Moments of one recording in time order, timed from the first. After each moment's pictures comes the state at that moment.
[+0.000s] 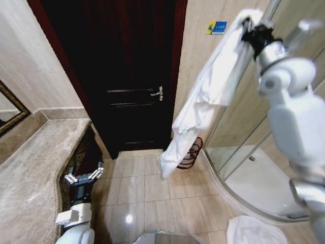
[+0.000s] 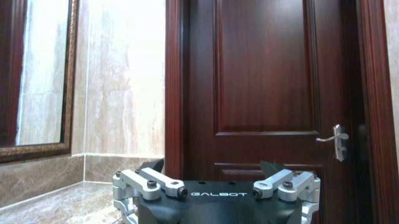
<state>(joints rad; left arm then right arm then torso) 1.84 -1.56 -0.84 -2.24 -0.21 -0.30 -0.06 0.20 0.93 0.08 1.60 0.83 -0.34 0.24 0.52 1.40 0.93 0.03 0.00</state>
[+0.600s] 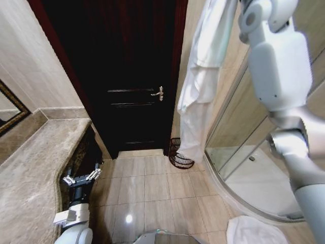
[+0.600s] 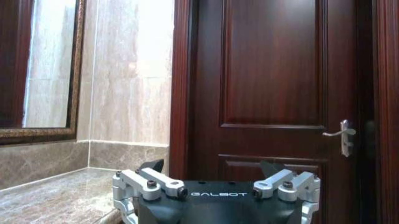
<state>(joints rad) 1.83 -1.53 -0.85 -2.18 -0.27 -0.32 -0.05 0.54 1.19 -0.05 1.14 0.68 -0.25 0.22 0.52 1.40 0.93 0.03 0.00</state>
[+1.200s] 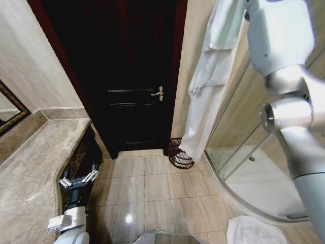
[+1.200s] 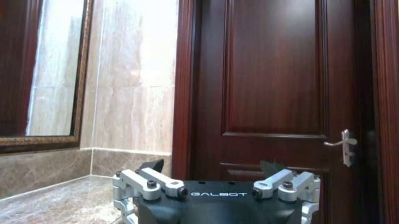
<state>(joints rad) 1.87 -1.52 -0.87 -2.20 -0.31 -0.36 -0.05 0.75 1.36 0.07 0.58 0.35 -0.05 0.07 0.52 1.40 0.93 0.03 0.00</state>
